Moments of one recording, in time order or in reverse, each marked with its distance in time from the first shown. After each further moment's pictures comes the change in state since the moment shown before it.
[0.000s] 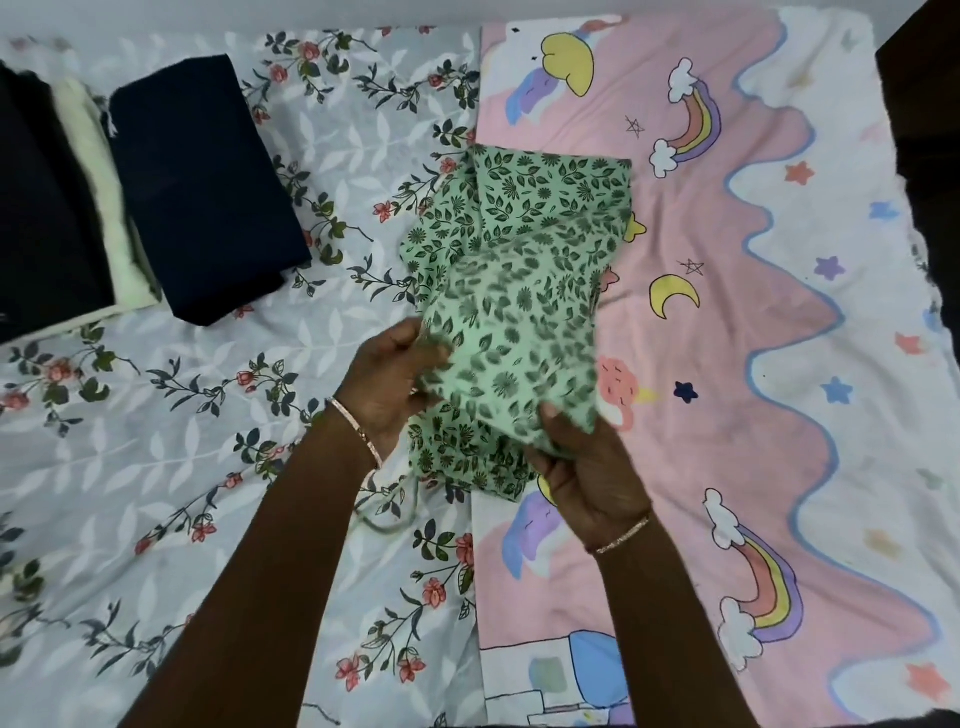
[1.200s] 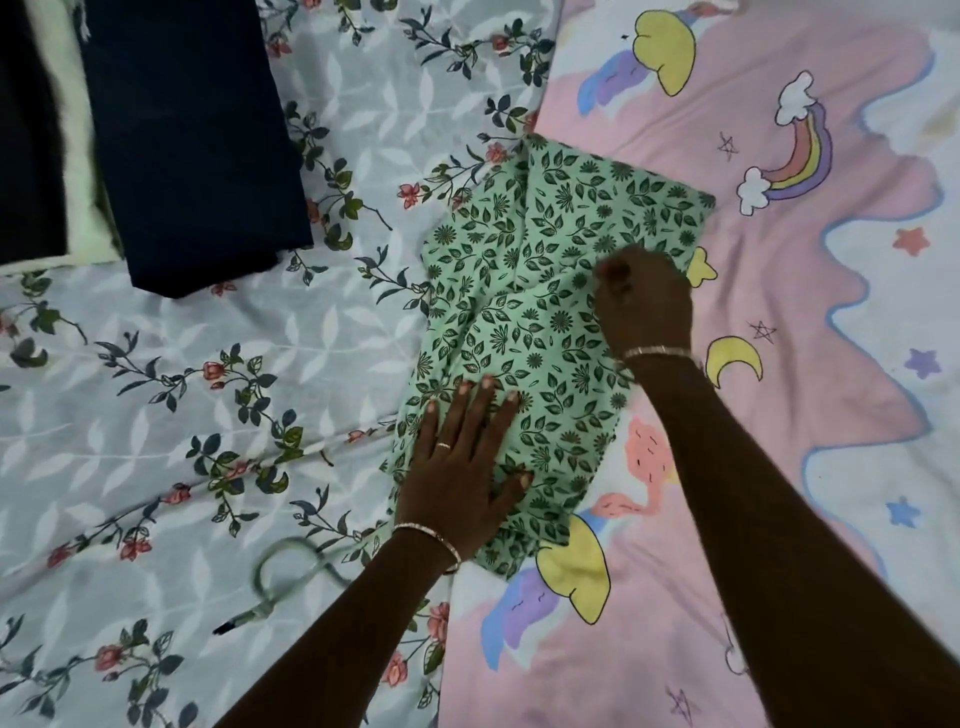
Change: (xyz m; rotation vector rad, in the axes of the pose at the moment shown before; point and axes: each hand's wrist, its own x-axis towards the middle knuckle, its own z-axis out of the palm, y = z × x) left_hand 0.066 -0.133 0.019 1.507 0.122 0.532; right_hand 0.183 -0.110 0.069 -1.702 0.179 -0.813
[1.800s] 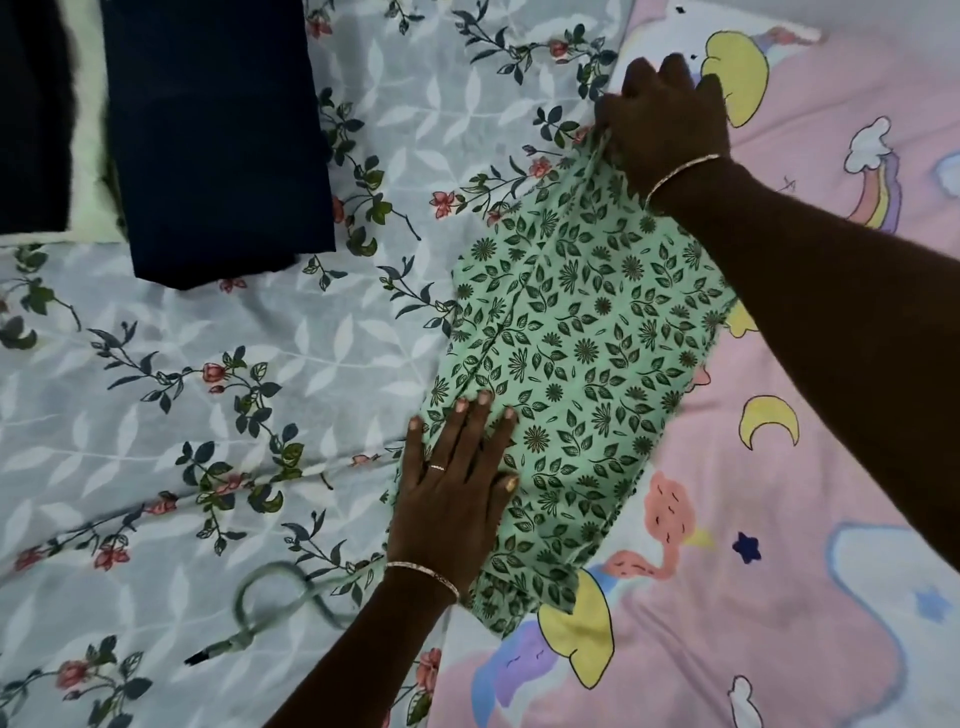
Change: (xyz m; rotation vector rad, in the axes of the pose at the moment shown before) left_hand 0.009 -0.007 -0.001 -0.001 0.049 -0.151; right_hand 0.192 -0.055 0.024 -0.813 -0.031 -0.644
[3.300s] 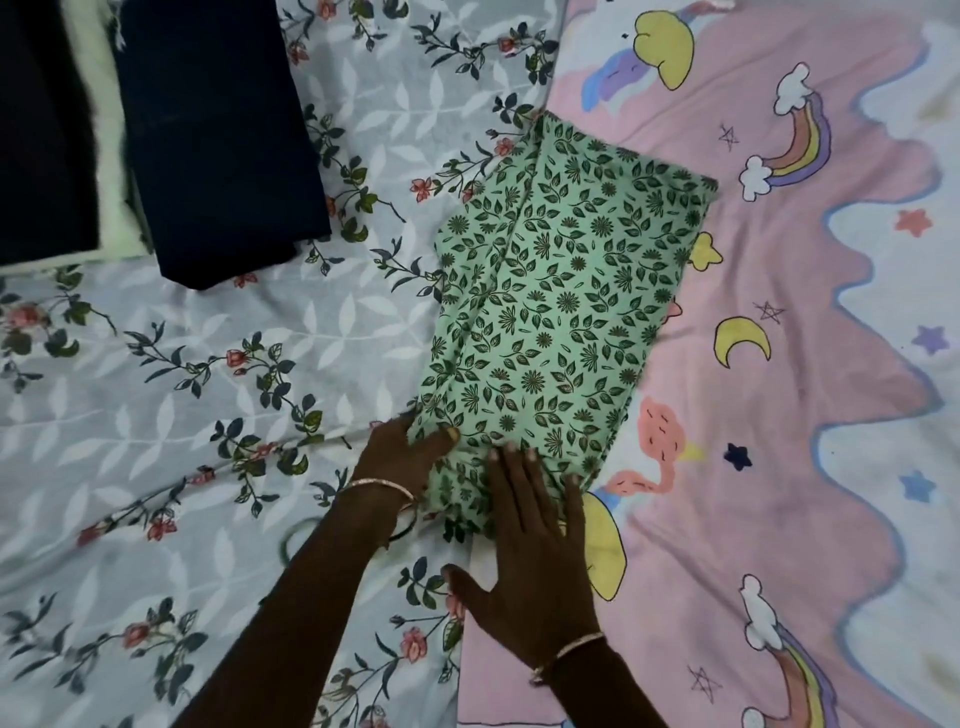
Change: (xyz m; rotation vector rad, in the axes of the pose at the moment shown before) left_hand -0.022 -0.034 -0.052 -1.145 -0.233 -0.752; right_hand -0.378 -0.245 -0.056 0.669 -0.278 0.253
